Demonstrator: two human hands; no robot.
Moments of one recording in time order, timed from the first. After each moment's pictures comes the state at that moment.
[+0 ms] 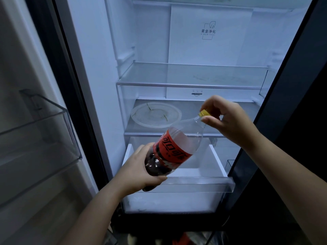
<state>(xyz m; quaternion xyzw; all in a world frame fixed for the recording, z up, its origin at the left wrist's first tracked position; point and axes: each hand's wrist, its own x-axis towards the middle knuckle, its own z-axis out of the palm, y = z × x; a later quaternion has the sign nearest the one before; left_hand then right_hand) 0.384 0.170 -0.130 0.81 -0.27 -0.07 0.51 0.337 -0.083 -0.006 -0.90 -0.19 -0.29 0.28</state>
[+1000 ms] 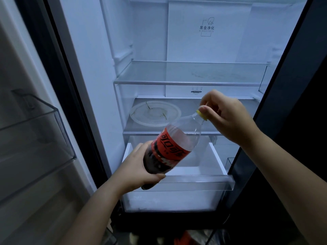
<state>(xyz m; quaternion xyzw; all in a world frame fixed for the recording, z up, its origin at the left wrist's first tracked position) 0.385 0.168 -0.128 0.81 -0.26 -0.10 0.52 0.334 -0.079 -0.006 -0.90 -0.14 -0.32 0.25</state>
